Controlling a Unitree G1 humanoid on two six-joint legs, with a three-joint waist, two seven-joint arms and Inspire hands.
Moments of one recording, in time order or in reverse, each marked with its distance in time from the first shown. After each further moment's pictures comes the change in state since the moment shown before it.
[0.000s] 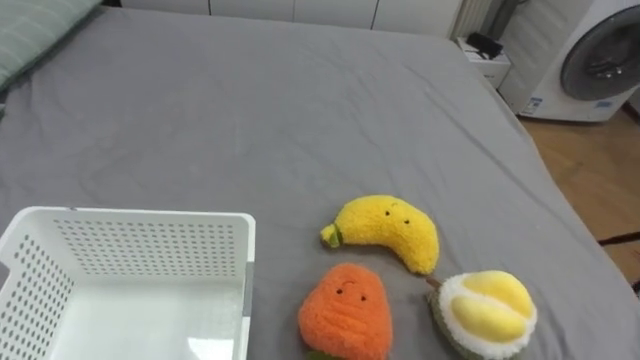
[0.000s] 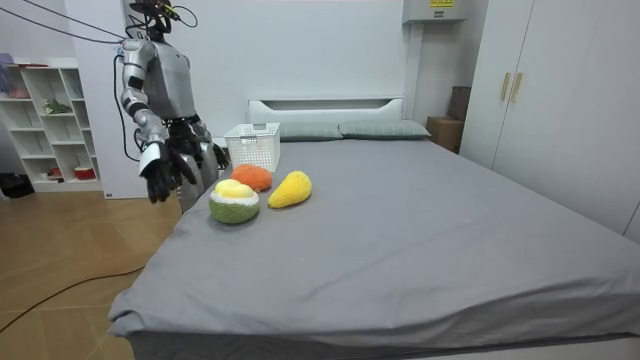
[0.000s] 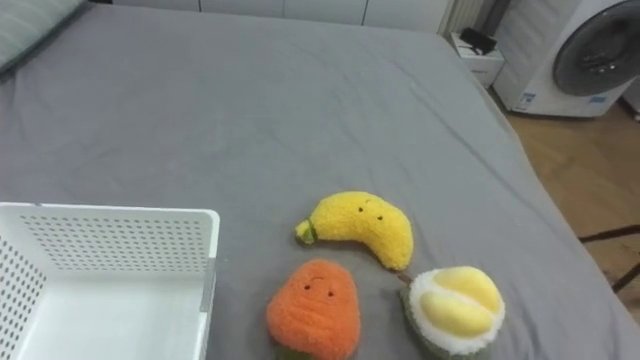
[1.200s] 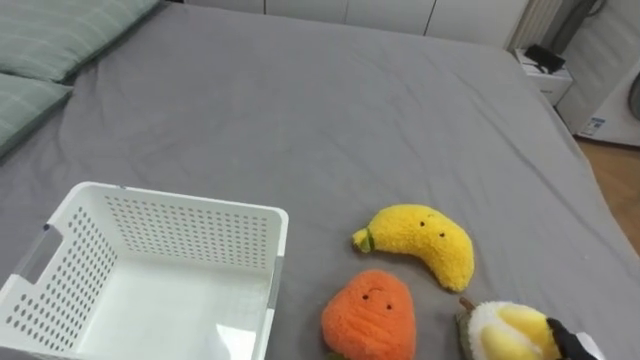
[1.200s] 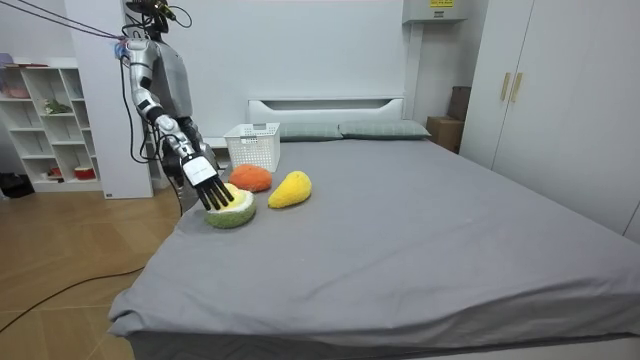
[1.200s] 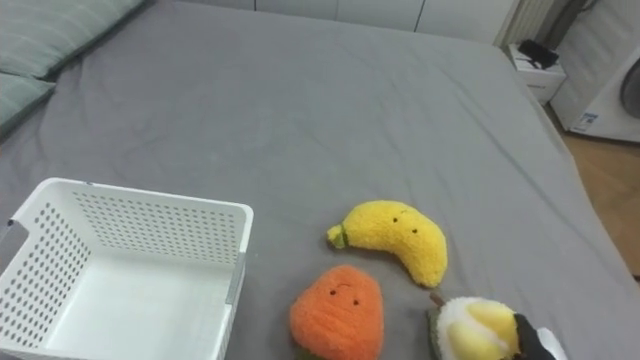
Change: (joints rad) left arm 0.024 -0.021 -0.068 -0.028 0.041 0.031 -0.011; right arm -0.038 0.004 0.287 0.224 -0.359 -0.016 0.315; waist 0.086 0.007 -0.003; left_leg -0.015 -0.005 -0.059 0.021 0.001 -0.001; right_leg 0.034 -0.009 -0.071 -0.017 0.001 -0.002
